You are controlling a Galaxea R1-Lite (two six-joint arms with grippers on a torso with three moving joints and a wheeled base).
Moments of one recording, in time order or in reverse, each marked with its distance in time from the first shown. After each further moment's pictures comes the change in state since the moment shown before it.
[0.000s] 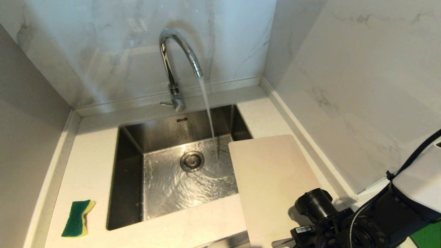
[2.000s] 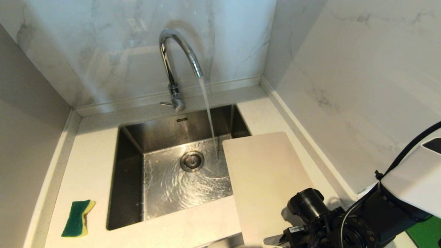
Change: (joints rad) left arm 0.000 0.000 0.000 0.000 0.000 0.004; right arm 0.039 0.019 -0.029 0.001 0.002 0.014
